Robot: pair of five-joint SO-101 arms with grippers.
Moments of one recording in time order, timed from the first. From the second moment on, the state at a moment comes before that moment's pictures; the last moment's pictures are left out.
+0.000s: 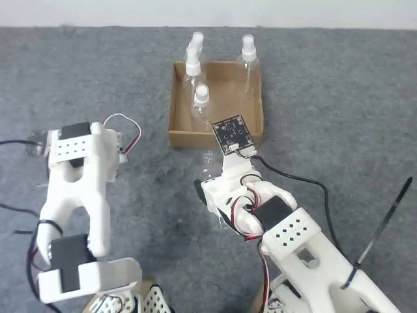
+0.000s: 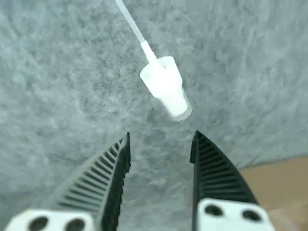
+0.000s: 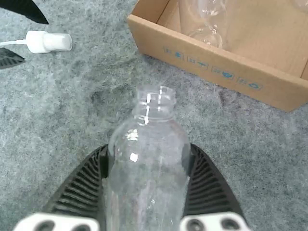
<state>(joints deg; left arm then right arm) -17.8 -5.2 29.2 71.1 76.3 -40.2 -43.2 57.8 42.7 -14.6</state>
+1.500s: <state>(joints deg) -27.6 -0.1 15.3 80.7 -37.3 -40.2 -43.2 57.8 42.7 -14.6</state>
